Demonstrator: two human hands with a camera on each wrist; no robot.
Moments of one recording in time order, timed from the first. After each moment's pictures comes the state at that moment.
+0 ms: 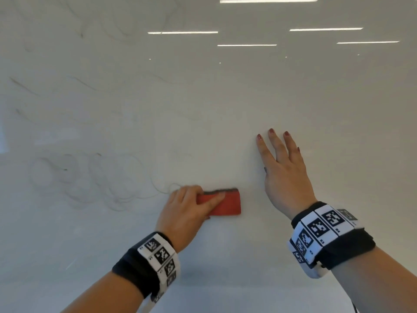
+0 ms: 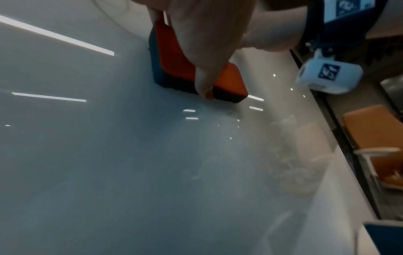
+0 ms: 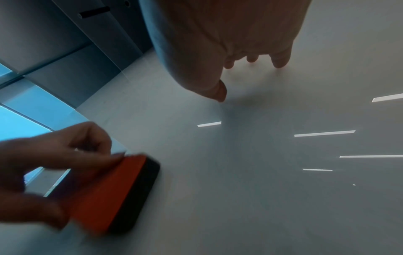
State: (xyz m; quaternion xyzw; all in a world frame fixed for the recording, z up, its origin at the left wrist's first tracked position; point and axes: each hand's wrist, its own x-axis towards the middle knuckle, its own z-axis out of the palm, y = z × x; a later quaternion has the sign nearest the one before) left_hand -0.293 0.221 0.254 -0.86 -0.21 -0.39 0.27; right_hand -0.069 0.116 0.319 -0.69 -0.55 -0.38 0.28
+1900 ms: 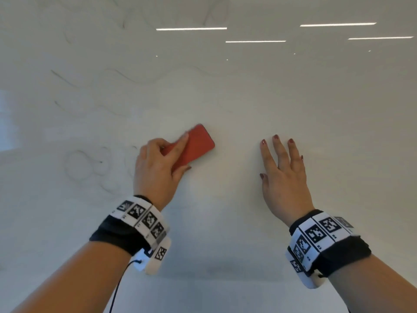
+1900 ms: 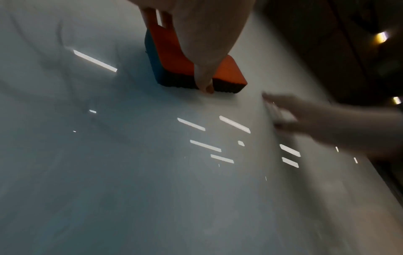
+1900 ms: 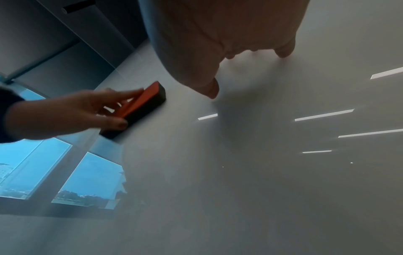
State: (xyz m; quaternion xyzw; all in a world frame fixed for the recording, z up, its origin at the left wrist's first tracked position) left_hand -0.389 0.272 0.318 -0.77 -0.31 -0.51 0.21; right_hand -0.146 0.147 0.295 -0.70 -0.53 -0.36 0.30
